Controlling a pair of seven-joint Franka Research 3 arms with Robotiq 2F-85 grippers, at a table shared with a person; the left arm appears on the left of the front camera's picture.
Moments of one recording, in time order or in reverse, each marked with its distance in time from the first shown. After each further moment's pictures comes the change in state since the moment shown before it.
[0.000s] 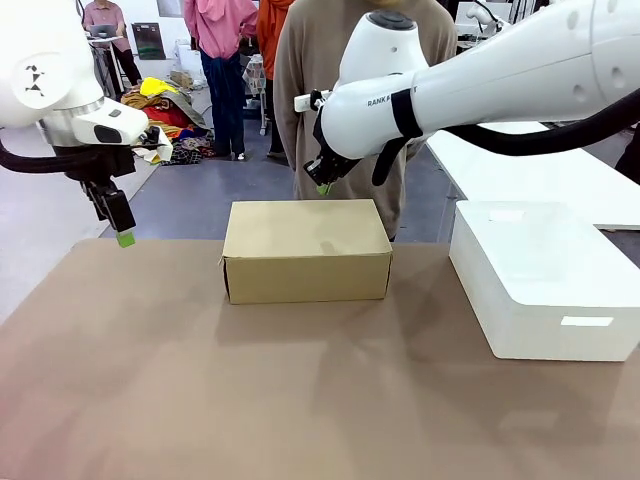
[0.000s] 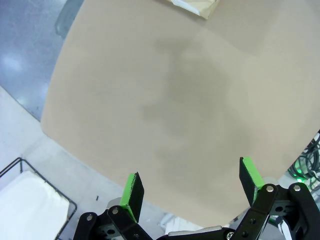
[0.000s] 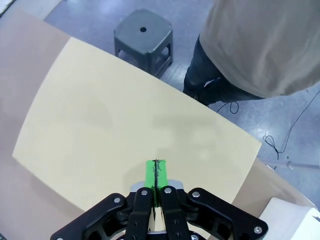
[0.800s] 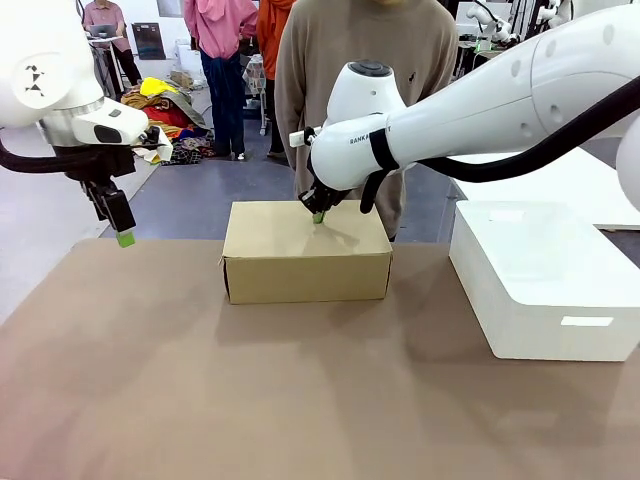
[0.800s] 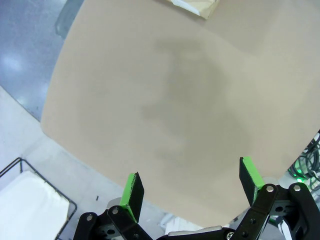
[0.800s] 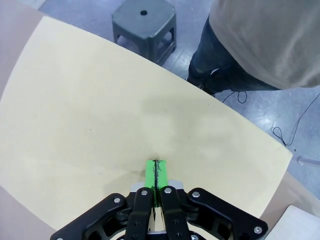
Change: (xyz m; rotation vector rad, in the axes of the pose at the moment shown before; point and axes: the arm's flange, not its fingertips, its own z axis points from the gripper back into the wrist) left arm 0.000 0.000 0.000 0.000 0.000 0.000; right arm -0.010 0.000 -0.070 0.014 0.075 -0.010
